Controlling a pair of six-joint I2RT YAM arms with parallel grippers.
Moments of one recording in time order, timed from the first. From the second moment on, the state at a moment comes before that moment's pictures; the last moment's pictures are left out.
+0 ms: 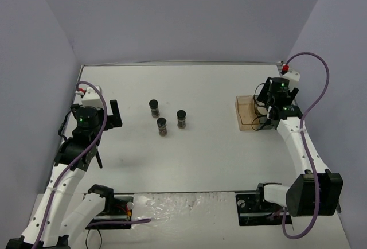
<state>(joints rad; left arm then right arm) -0.23 0.75 0.89 -0.54 -0.31 -0.15 0.02 1.22 0.99 -0.32 0.40 0.31</state>
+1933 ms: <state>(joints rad) -0.23 0.75 0.89 -0.54 -0.31 -0.15 0.31 1.23 1.06 -0.19 0.21 0.20</state>
